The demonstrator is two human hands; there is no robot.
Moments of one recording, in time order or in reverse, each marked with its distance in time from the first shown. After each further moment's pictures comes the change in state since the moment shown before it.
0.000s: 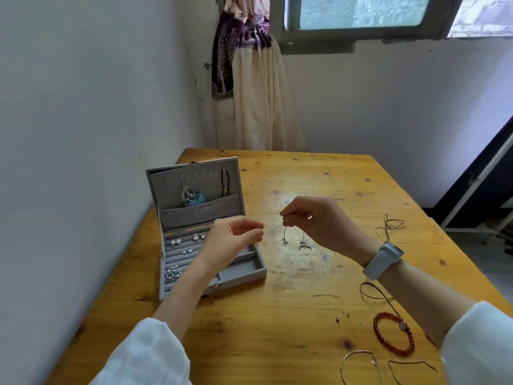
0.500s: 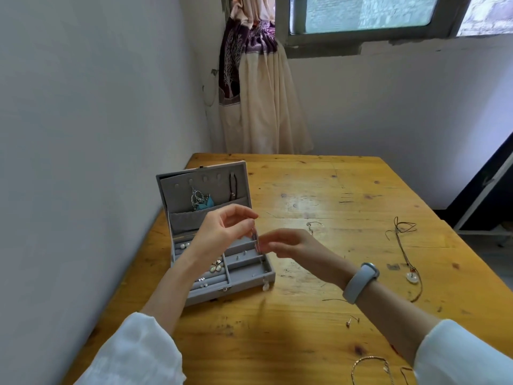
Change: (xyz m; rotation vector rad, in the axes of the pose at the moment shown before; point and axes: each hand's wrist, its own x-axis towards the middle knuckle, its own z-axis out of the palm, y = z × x) left_hand -0.004 0.020 -0.026 -0.004 -0.018 0.076; right_hand -0.009 0.000 0.049 0.569 -0.337 0.410
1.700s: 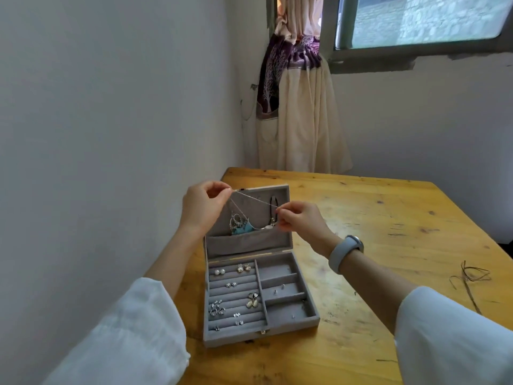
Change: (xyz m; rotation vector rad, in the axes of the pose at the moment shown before) left_hand 0.072 0.003 -0.105 0.475 0.536 0.067; right_hand 0.142 -0.033 0.009 0.058 0.326 -0.062
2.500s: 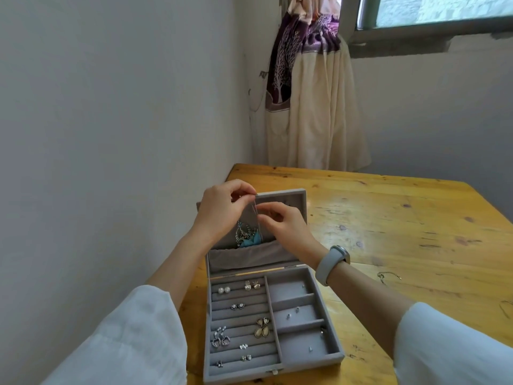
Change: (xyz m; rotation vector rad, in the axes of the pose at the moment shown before) left_hand 0.040 -0.026 0.030 0.164 -0.145 0.207; right_hand 0.045 0.018 0.046 -0.207 -0.085 -0.249
